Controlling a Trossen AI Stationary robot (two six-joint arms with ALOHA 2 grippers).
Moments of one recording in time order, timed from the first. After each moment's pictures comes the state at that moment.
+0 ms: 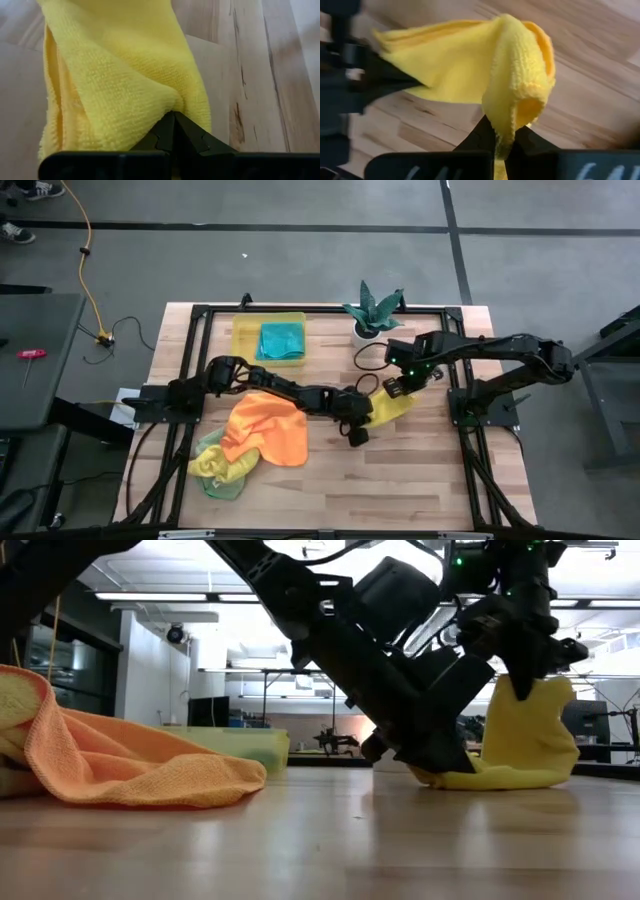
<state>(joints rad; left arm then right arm) 0.05 2.33 1.56 -0.01 -0.04 -0.31 -0.23 1.30 0.93 -1.06 -0.22 0.91</state>
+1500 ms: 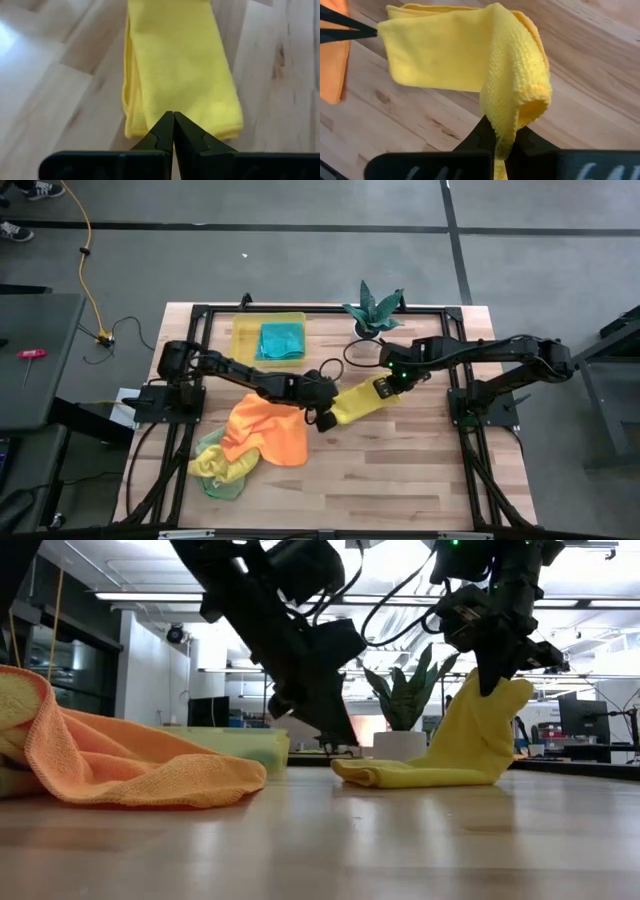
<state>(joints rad) 0.06 1.92 1.14 -0.09 -0.20 -0.35 -0.16 1.30 0.93 -0.90 -0.14 0.94</state>
